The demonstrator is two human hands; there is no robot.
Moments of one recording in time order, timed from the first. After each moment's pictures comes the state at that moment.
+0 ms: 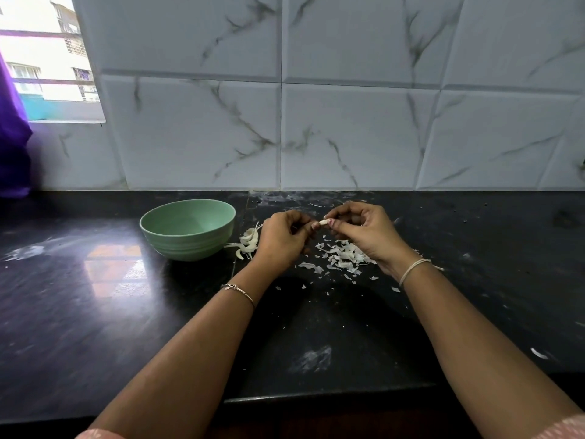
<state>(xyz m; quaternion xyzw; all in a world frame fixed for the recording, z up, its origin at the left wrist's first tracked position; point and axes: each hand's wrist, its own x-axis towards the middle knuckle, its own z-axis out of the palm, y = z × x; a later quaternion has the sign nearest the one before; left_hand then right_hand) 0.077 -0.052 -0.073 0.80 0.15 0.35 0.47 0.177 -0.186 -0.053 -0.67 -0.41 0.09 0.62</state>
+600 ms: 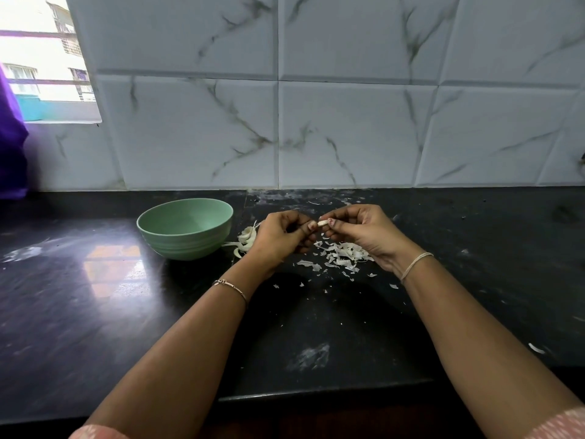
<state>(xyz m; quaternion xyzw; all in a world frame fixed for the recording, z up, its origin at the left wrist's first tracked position) 0.075 -0.049 -0.076 0.74 0.10 0.29 0.60 0.179 -0.188 -0.054 -0.63 -0.40 0.19 0.64</state>
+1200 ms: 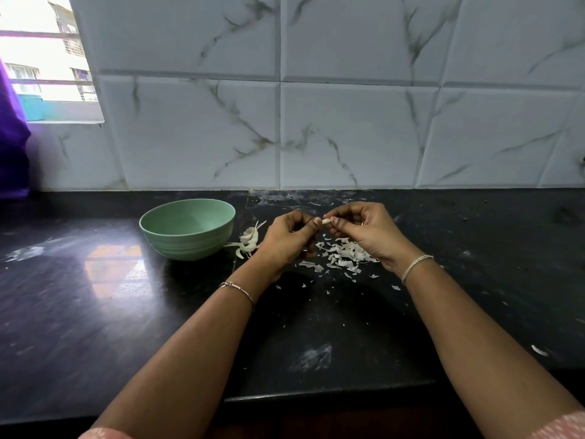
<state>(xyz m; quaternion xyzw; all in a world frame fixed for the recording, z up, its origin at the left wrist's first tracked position) 0.077 -0.058 -0.074 0.72 0.11 0.27 0.63 0.181 -0.186 -0.054 -0.65 -0.42 0.11 0.62</state>
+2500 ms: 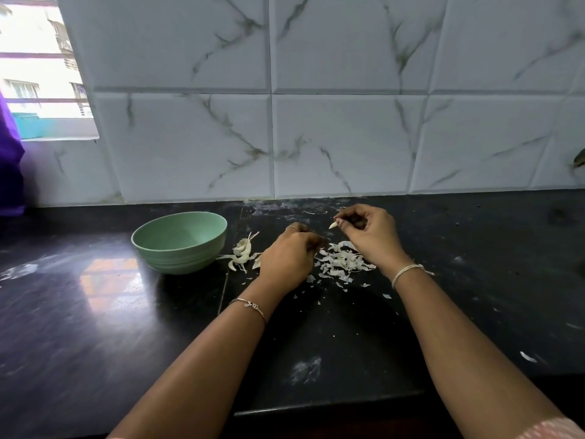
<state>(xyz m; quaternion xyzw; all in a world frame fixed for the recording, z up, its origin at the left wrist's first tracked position) 0.087 -0.069 -0.076 0.93 0.17 0.26 0.20 0.203 -0.190 -0.058 -0.74 -0.38 -0.08 0.55</state>
